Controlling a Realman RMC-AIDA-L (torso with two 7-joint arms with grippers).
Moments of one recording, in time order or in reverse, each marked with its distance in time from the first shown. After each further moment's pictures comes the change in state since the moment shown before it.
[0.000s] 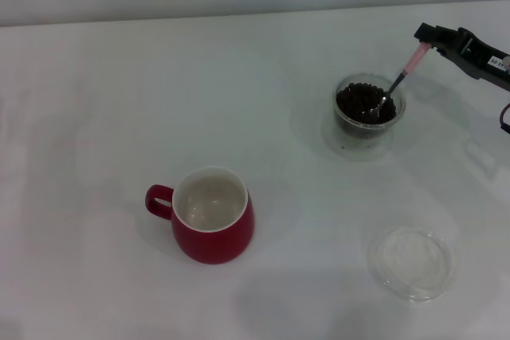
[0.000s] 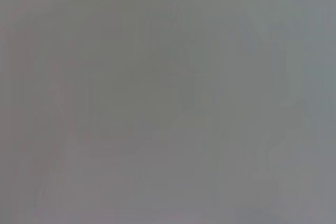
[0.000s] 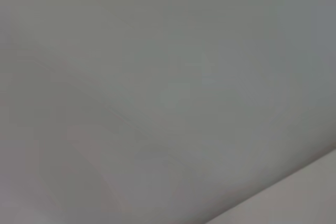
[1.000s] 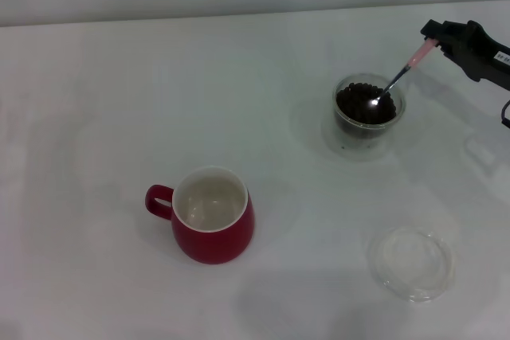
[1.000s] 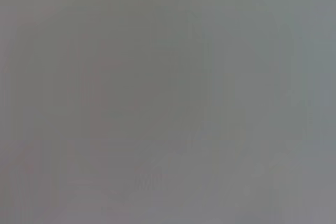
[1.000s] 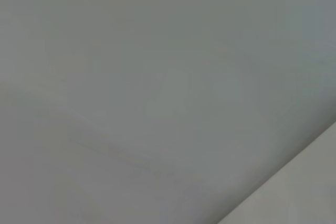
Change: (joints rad) left arm 0.011 0.000 0.001 -0.001 0.004 0.025 0.000; right arm 0.002 0.000 0.012 0.000 0.008 0.021 0.166
